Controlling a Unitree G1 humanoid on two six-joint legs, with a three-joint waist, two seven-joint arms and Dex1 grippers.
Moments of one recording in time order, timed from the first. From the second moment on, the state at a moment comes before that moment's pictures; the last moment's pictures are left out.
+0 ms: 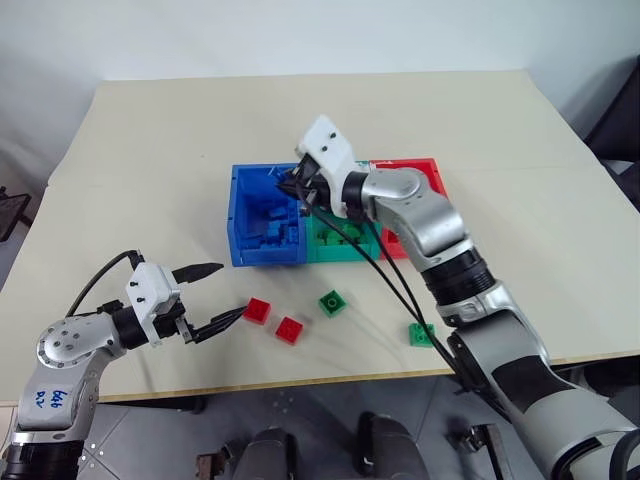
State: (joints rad) left arm 0.01 0.68 0.26 -0.23 -0.42 0.13 -0.91; right arm -1.10 -0.19 0.31 0.40 0.16 0.46 0.67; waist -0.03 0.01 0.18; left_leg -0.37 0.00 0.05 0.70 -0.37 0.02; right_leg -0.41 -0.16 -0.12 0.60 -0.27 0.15
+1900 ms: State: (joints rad) left arm -0.20 0.70 -0.01 -0.26 -0.39 0.07 -1.13; right arm -0.28 -0.94 0.10 0.06 0.15 -0.04 1.36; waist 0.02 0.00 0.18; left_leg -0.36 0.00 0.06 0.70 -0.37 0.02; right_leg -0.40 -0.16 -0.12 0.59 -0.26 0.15
